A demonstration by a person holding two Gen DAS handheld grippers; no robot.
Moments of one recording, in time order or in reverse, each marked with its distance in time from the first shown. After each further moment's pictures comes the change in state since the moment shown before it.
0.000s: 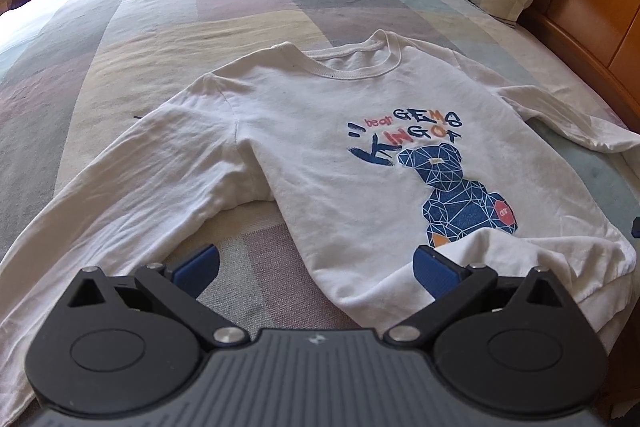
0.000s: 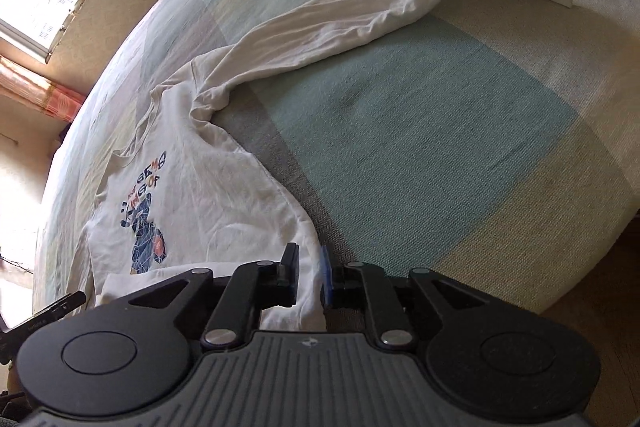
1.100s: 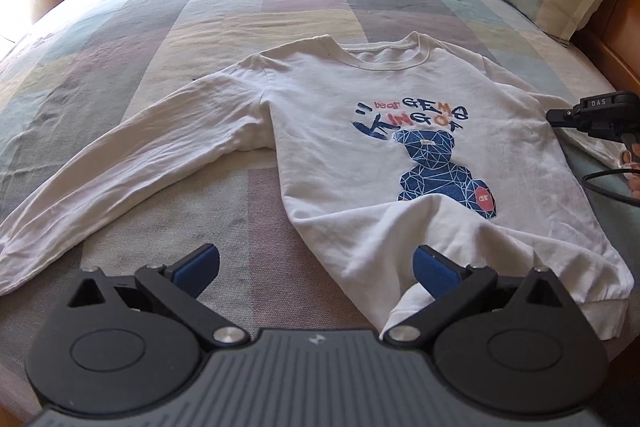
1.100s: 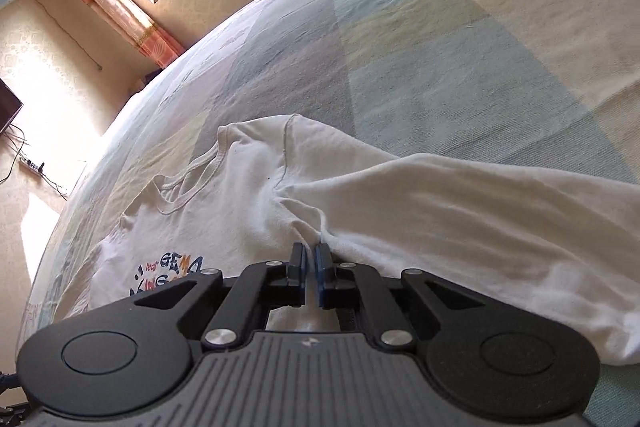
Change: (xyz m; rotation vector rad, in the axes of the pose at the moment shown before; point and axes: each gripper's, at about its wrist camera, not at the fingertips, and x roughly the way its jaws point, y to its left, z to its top) left arm -0.047 -0.072 -0.035 -0.173 0.007 0.222; right arm 0.145 0.075 0.143 -0.372 0.024 0.217
